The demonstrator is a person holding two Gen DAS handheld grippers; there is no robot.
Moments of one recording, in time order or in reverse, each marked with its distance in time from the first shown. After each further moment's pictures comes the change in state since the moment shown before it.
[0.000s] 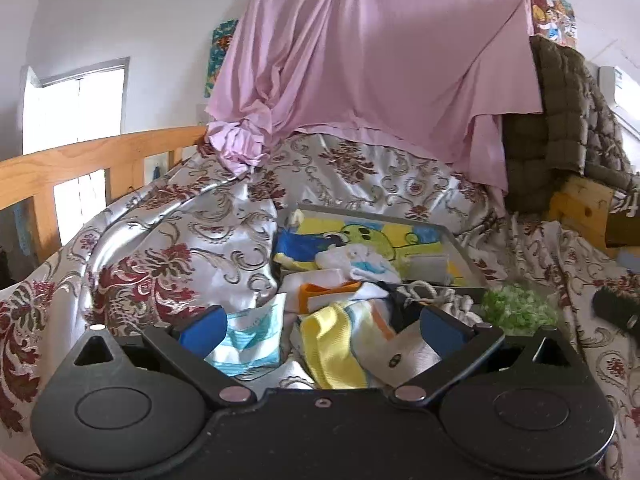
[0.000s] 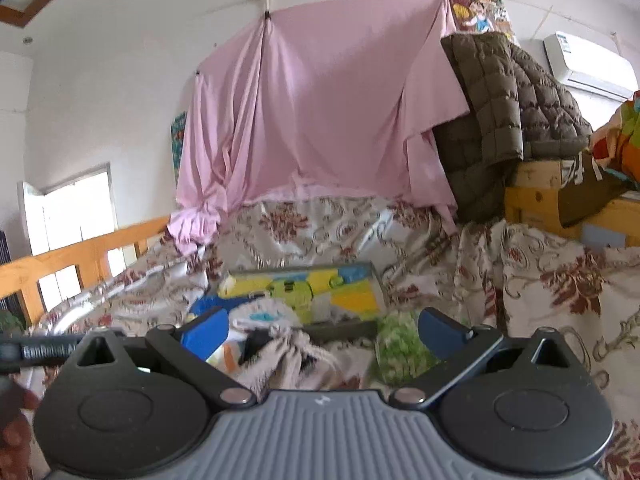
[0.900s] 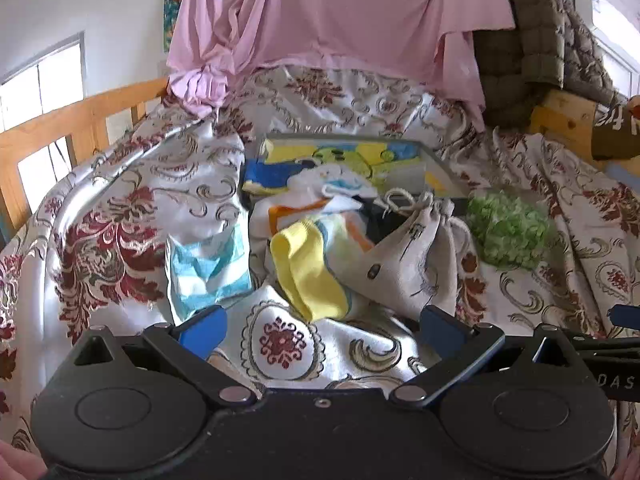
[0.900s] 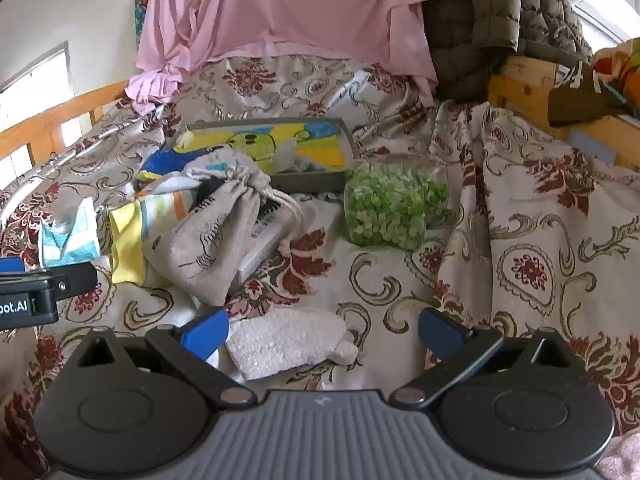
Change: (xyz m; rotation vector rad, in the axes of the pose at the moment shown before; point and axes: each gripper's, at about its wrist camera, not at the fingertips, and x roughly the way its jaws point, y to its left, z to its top) left arm 0.020 -0.021 -0.030 0.123 0.214 -0.024; right arm 0.039 0.003 -0.044 -0.050 0.419 -0.130
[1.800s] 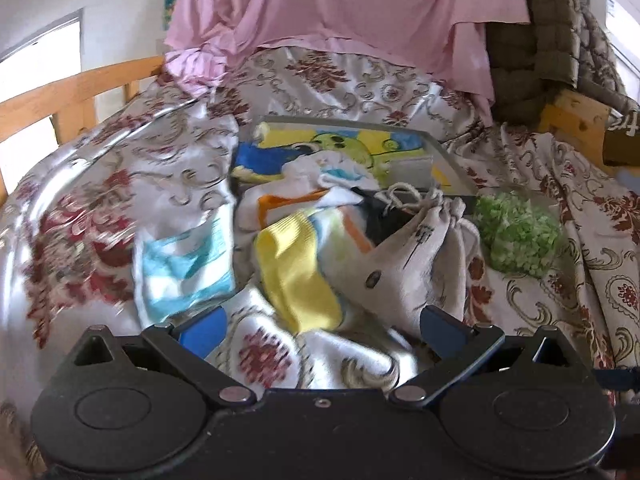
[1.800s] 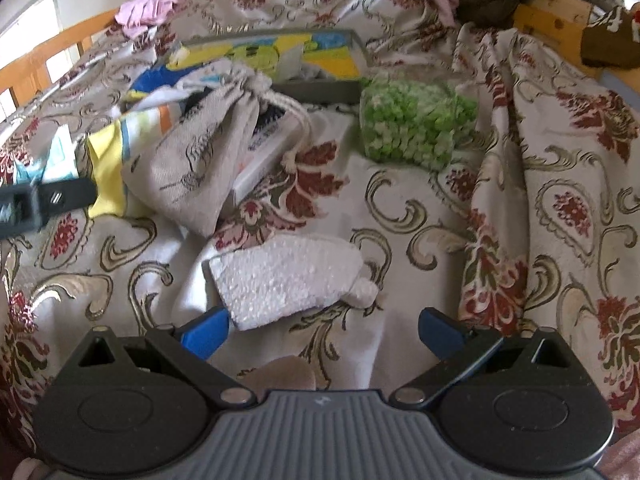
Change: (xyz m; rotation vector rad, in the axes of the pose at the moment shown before) left arm 0.038 -0.007 0.012 -0.032 0.029 -0.026; right arm 0.050 0.006 -0.007 -0.021 0.271 0.018
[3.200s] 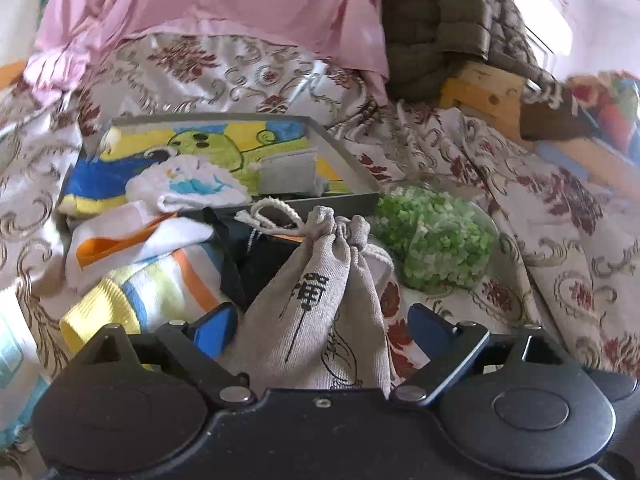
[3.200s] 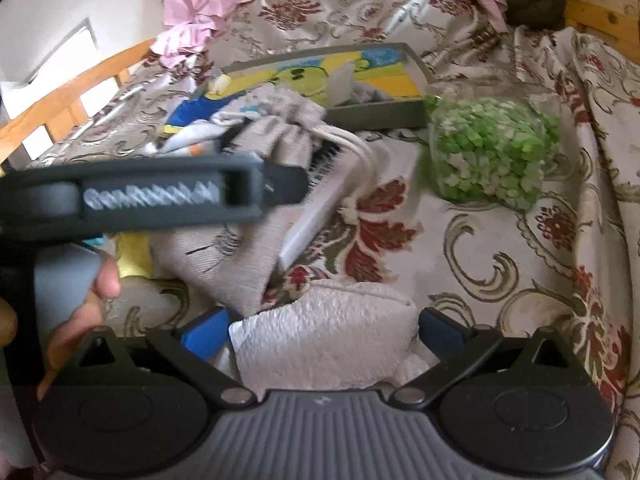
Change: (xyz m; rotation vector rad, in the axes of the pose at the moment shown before) left arm 0.097 -0.046 0.031 0.138 0.027 -0.332; right arm 0.041 0.002 0.032 0.011 -0.093 0.216
